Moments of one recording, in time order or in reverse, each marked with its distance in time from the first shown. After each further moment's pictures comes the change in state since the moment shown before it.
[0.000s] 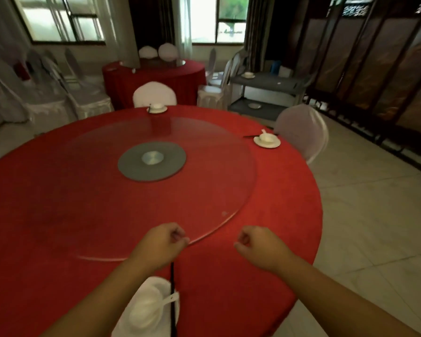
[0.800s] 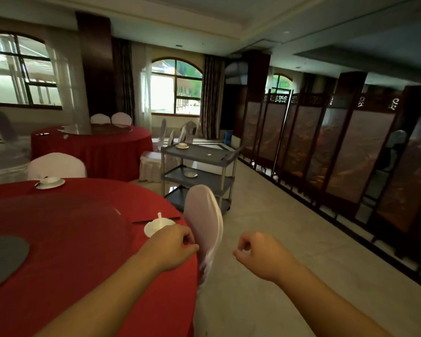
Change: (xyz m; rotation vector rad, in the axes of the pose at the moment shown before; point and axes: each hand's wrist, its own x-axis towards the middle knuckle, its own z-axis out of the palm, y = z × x) left_hand 0.366 0.525 0.218 0.190 0.058 0.353; right_hand 0.130 0.436 -0.430 -0.140 0.244 0.096
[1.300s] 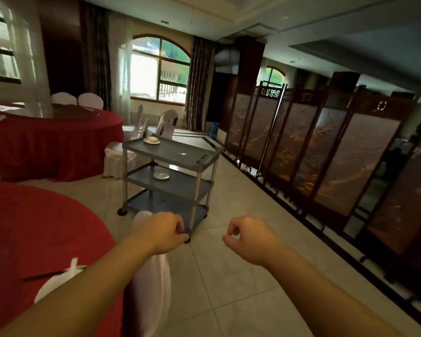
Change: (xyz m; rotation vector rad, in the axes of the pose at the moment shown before) left_hand 0.453 0.001 0.111 0.090 -0.119 -0.040; right_hand 0.391 0.199 -0.057 -0.072 -0.013 -0.012
